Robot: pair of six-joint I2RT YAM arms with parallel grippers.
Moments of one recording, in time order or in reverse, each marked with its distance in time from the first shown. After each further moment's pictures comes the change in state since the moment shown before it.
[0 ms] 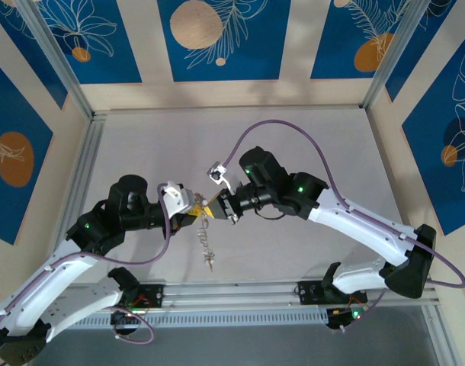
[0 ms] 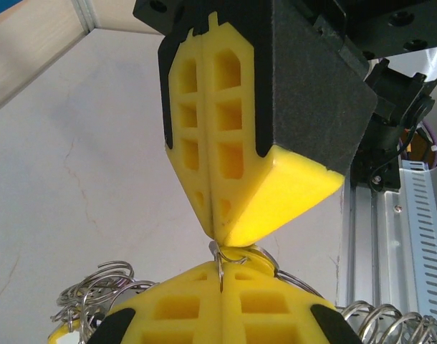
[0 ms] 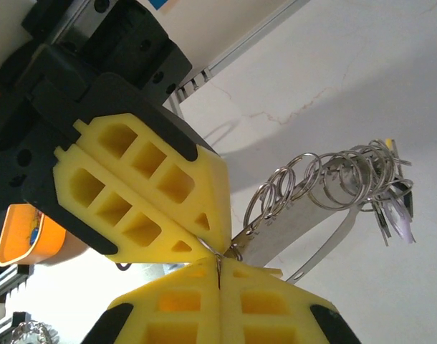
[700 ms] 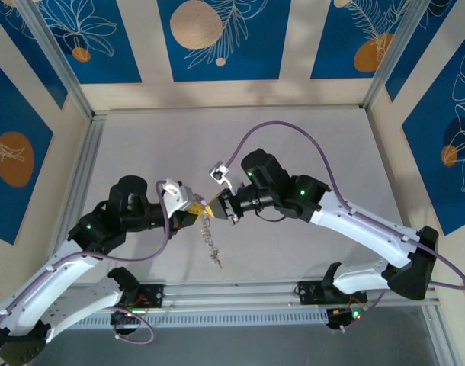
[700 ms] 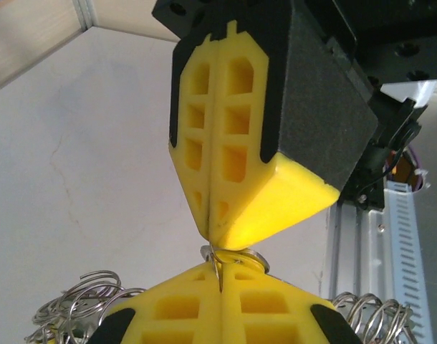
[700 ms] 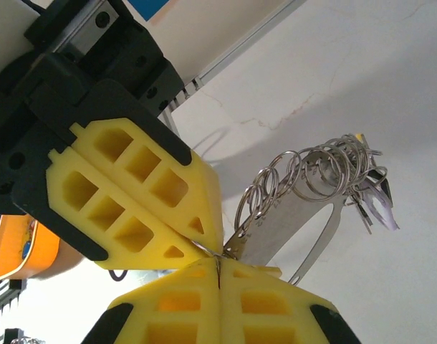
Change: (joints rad) left arm 0.001 -0.007 -0.029 0.055 0.028 -0.111; right arm 0.010 -0.027 -0.034 0.037 0.047 0.035
